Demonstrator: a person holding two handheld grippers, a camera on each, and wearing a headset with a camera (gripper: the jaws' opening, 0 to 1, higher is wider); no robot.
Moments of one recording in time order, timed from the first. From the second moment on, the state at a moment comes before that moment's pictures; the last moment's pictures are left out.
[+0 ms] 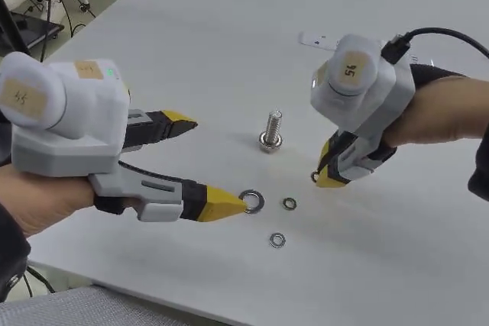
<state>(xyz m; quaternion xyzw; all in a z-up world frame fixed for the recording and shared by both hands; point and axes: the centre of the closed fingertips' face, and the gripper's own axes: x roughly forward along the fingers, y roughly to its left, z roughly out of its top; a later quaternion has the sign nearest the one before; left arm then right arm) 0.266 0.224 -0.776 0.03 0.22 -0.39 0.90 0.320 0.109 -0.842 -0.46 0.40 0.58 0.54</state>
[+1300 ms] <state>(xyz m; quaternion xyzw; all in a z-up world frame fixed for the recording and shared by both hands) 0.261 0.201 -0.786 0.05 0.23 -0.44 0.87 0.329 0.048 -0.805 -0.42 0.42 0.54 0.59</state>
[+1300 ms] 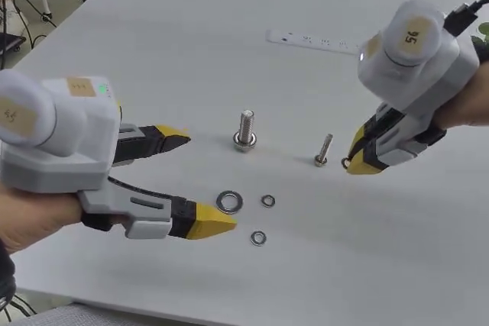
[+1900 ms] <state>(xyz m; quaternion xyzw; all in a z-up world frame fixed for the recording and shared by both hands) 0.262 0.194 -0.791 0.06 0.24 -0.45 0.86 0.356 0.059 -0.789 -0.42 0.41 0.54 0.61</state>
